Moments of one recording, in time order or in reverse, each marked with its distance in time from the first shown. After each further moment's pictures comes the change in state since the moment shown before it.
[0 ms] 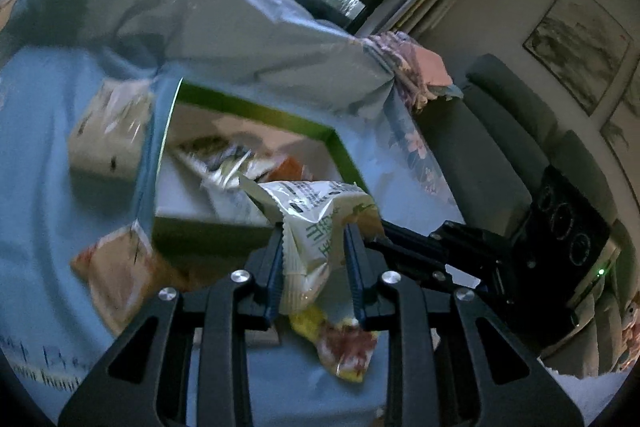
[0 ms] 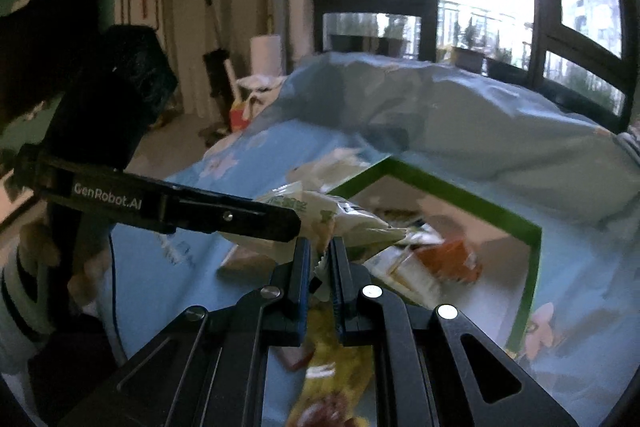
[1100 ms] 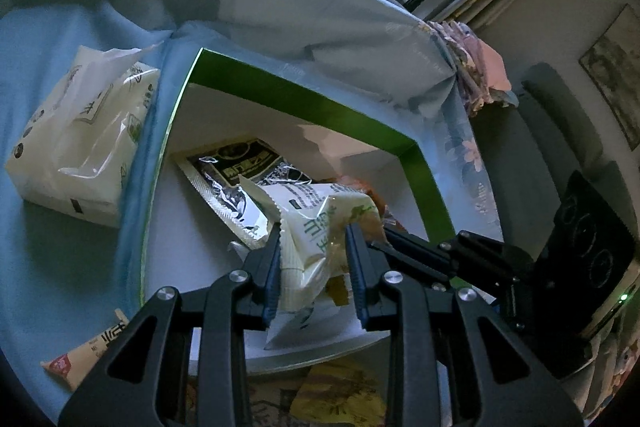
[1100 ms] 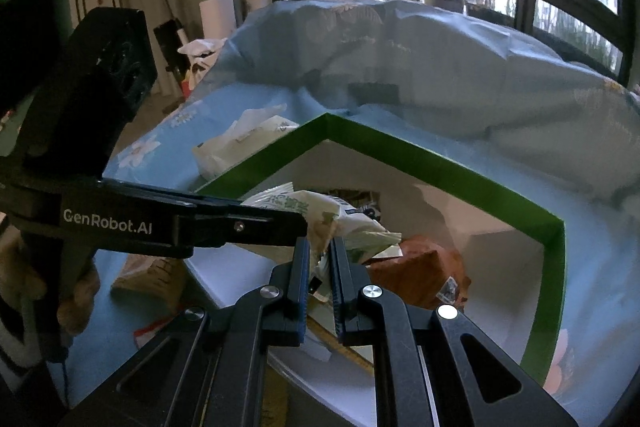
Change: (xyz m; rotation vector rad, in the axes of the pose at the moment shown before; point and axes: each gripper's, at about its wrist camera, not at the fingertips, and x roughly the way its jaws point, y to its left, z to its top) left arm 0.108 0.063 0.044 -0.115 0.100 0.103; right arm 0.106 -0.075 -0.003 0.071 0.163 -0.049
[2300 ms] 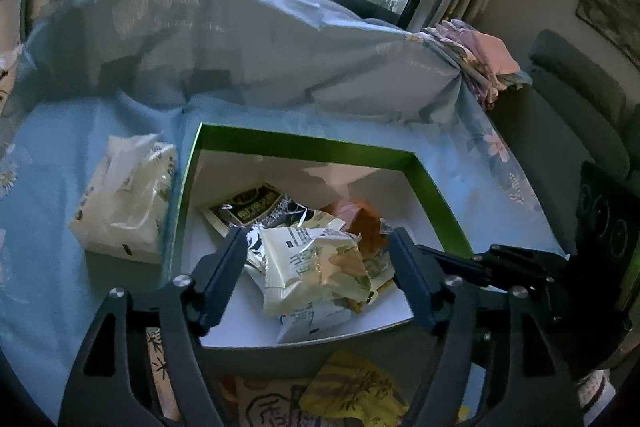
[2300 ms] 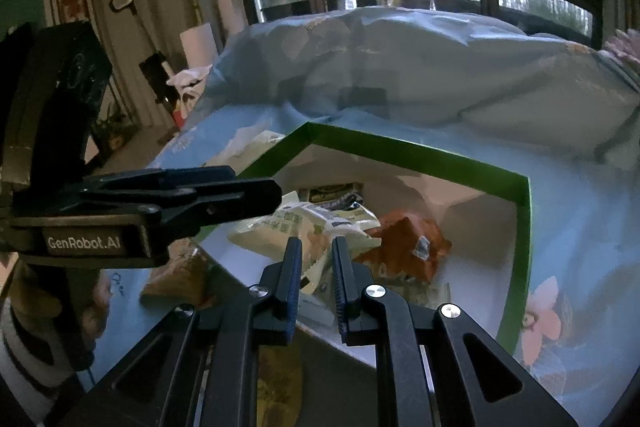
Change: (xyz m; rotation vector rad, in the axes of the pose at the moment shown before) left arm -0.027 -0.049 -0.011 0.218 -0.154 0.195; right arm -0.043 -0.009 -0.018 0.146 -0.056 0.000
